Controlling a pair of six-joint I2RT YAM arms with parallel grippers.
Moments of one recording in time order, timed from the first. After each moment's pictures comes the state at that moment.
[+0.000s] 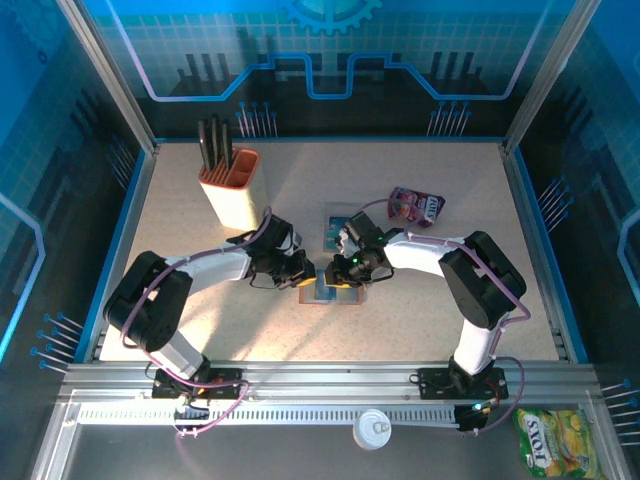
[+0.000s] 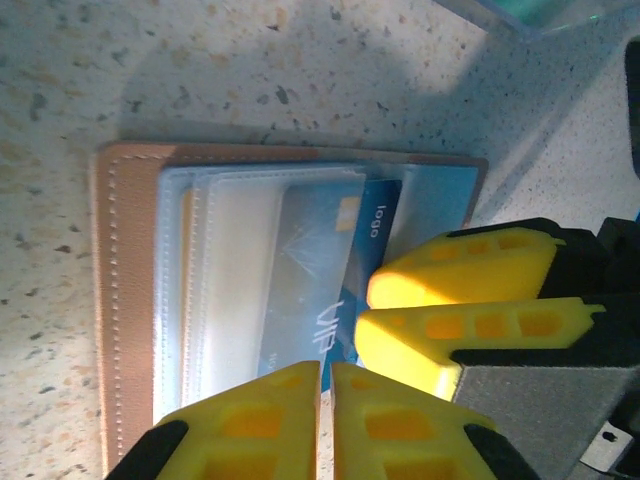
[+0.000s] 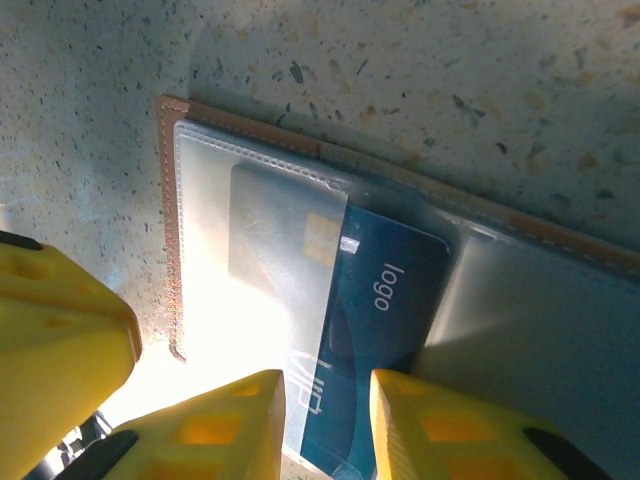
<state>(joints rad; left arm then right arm) -0.51 1.61 0.82 -0.26 0.53 -0.90 0.63 1.80 1.00 -0.38 -0.50 0.62</state>
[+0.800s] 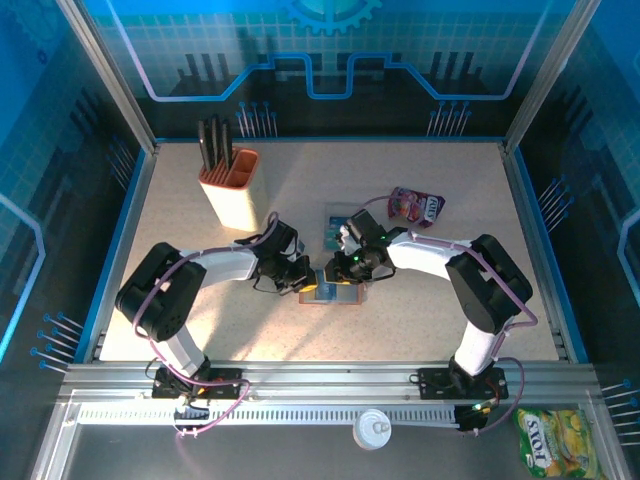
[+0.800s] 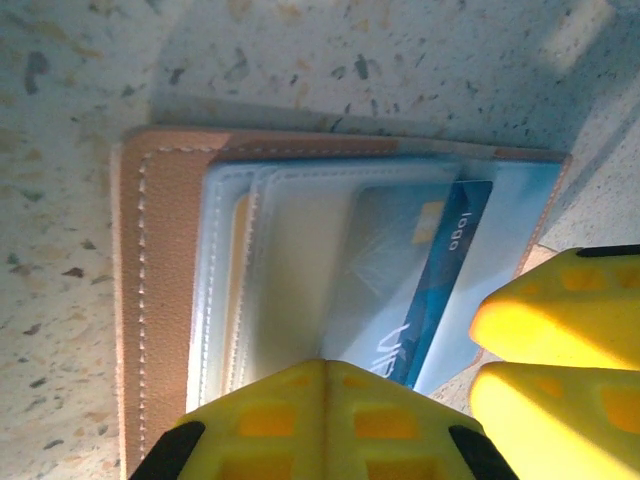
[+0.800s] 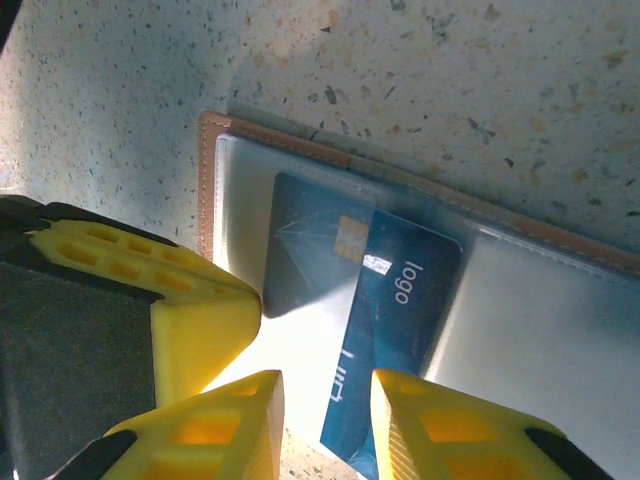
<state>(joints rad) -0.52 1.69 0.81 -0.23 0.53 -0.90 0.63 1.76 1.00 -0.38 -0.47 0.62</state>
